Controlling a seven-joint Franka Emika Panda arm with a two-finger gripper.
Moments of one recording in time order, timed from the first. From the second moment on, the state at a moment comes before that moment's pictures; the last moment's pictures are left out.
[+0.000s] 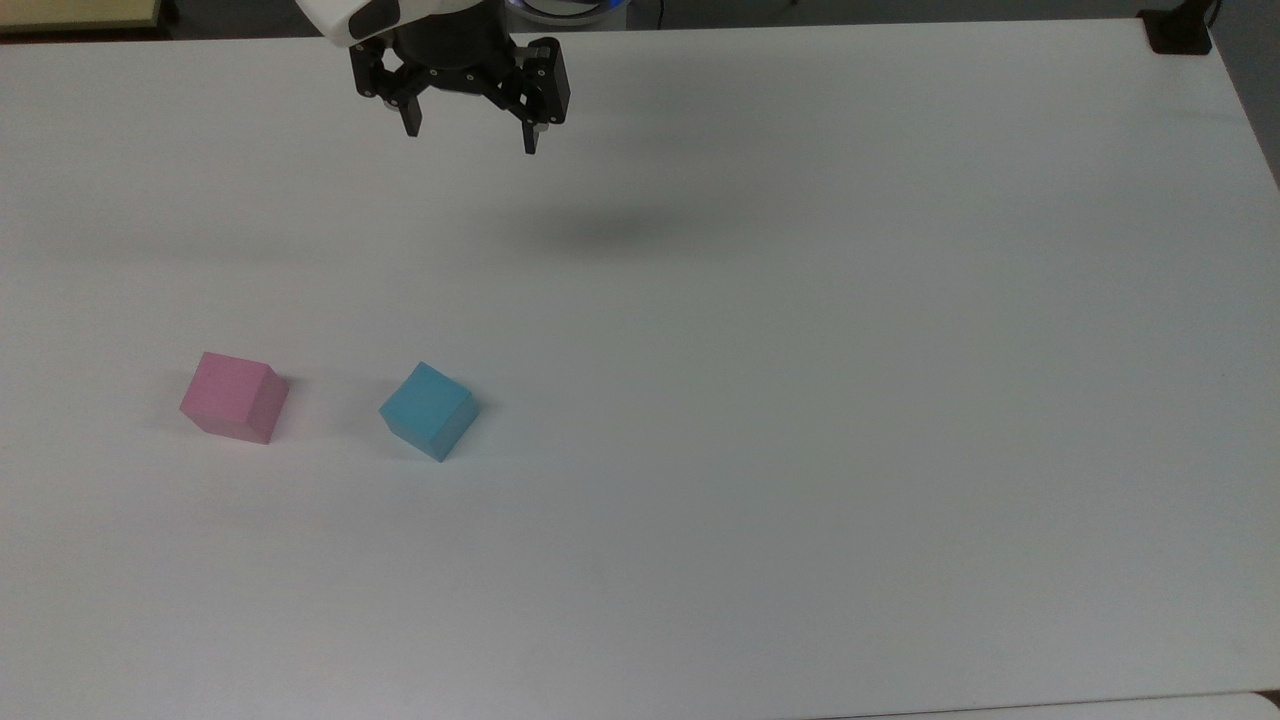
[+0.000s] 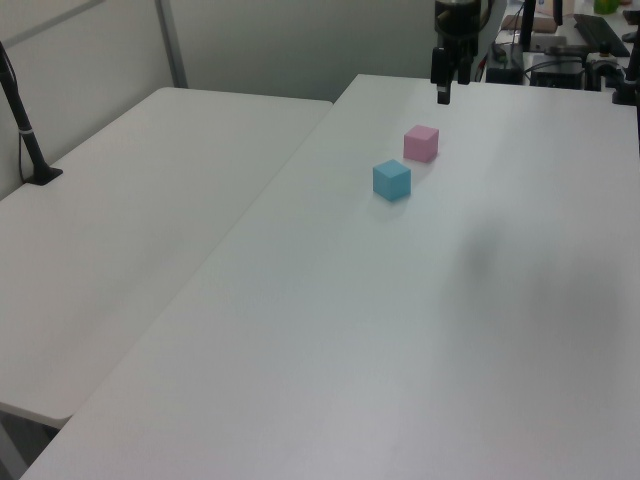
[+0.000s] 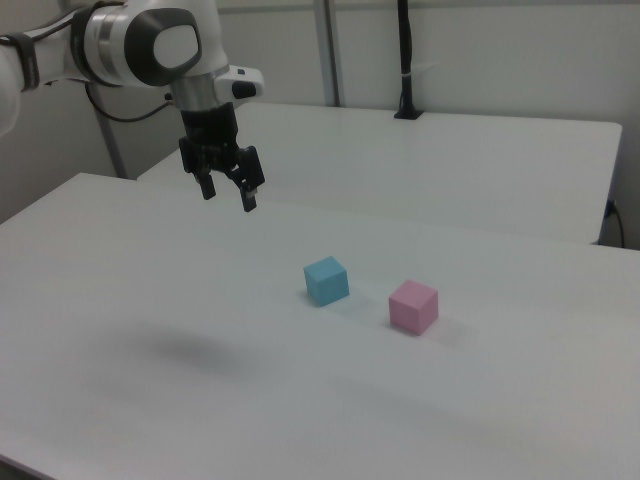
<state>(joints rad) 0.05 0.15 -0.07 -1.55 -0.02 1.68 0.10</state>
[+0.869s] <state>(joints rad) 0.01 0.23 -0.07 -1.55 -0.02 1.88 0.27</state>
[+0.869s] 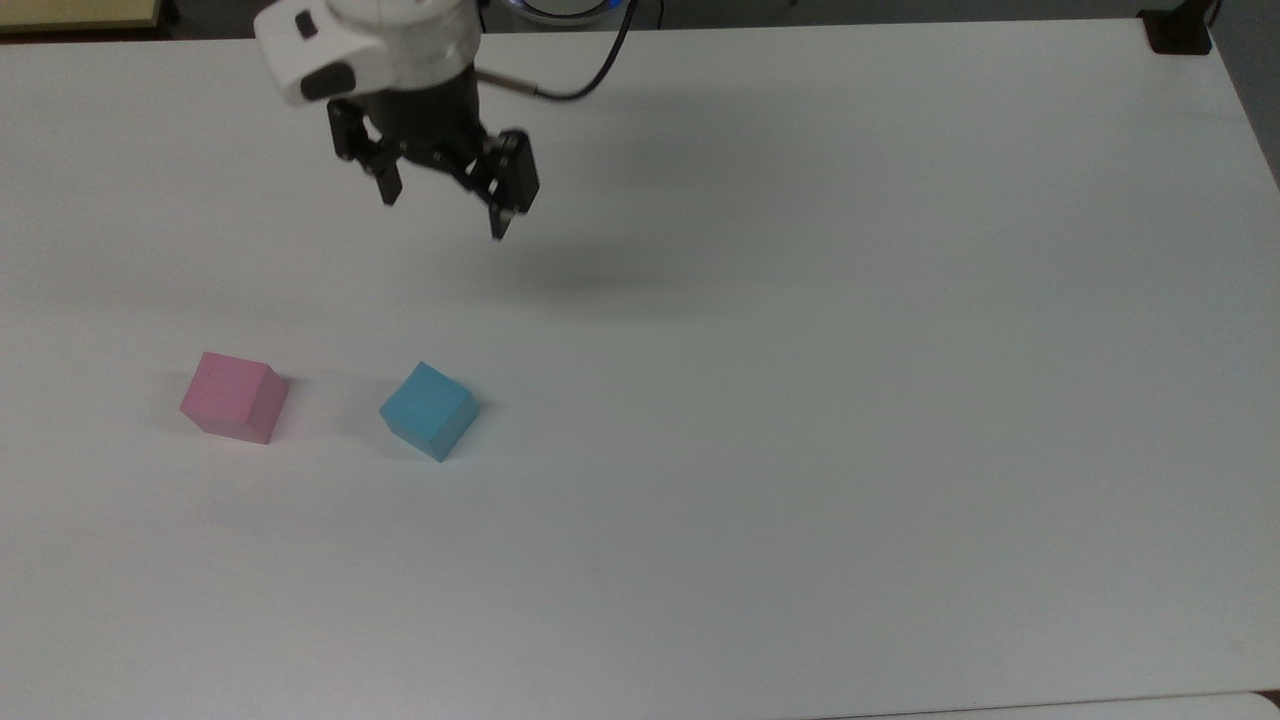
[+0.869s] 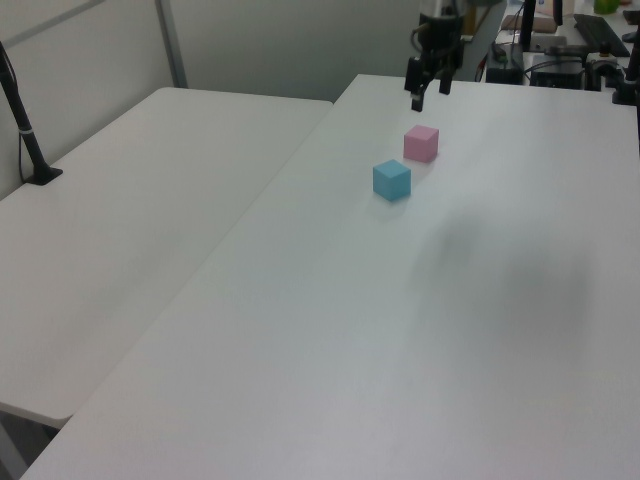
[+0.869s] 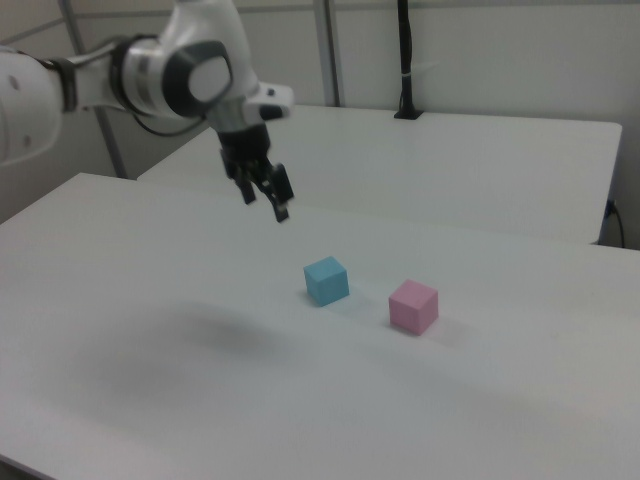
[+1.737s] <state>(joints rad) -0.02 0.55 -0.07 -1.56 -0.08 2.28 0.59</state>
